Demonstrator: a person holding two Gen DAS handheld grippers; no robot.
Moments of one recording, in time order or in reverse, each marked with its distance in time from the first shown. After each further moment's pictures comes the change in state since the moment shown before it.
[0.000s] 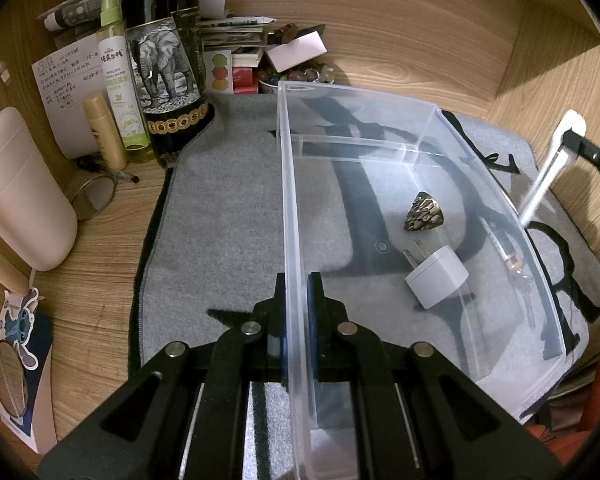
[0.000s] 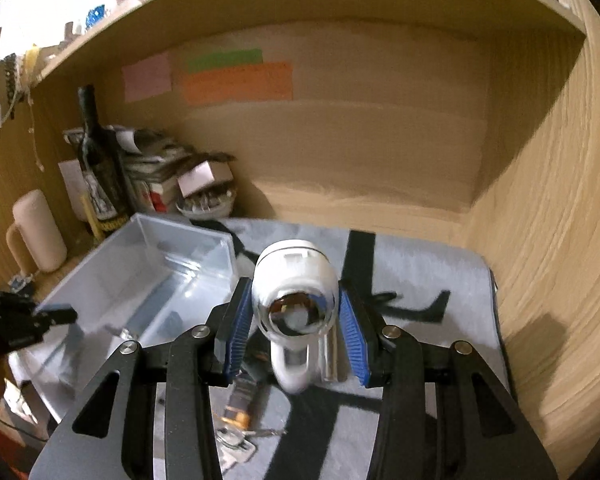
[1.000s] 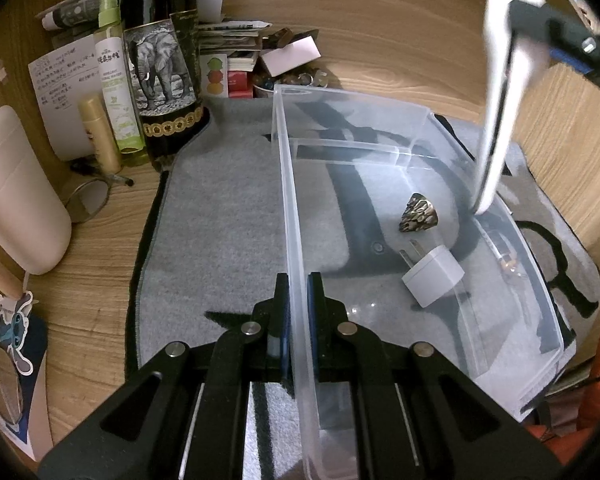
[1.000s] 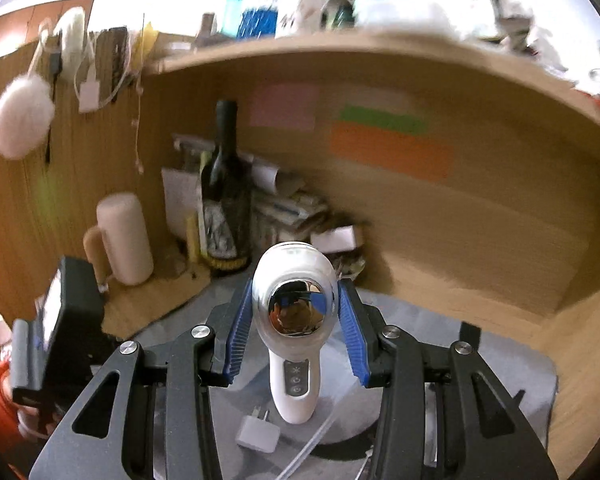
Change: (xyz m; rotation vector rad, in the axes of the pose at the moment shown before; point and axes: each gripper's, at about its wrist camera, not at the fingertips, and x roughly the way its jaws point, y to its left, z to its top) left arm -0.003 0.007 -0.004 0.014 -0.028 -0.043; right arm 0.006 0.128 0.047 -0.238 -0.085 0.231
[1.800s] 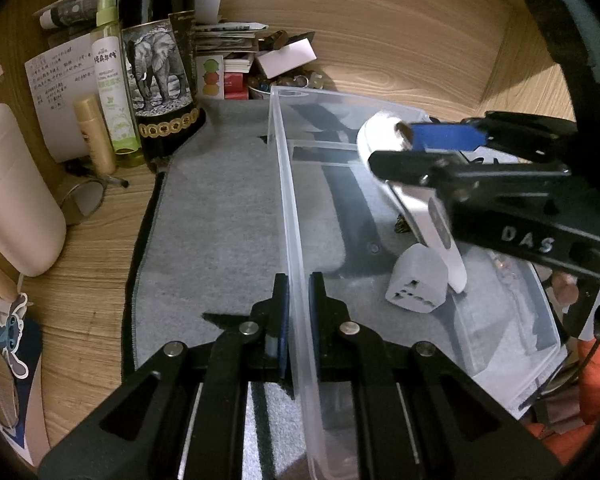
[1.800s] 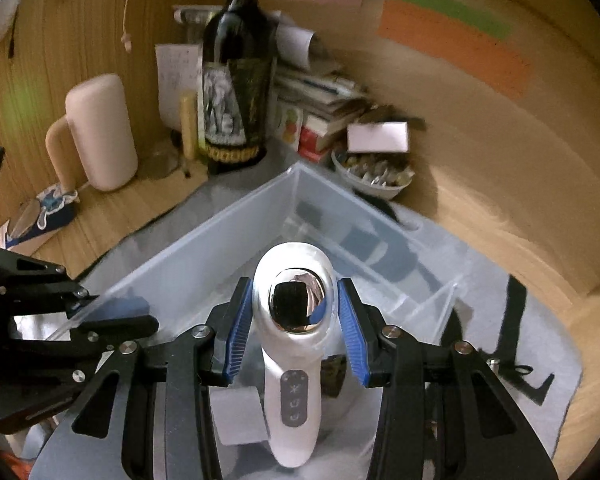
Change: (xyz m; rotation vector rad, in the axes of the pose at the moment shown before) left arm 0.000 0.004 -0.002 0.003 -0.010 -0.032; right arm 0.091 0.022 -0.035 -0.081 0.335 0.032
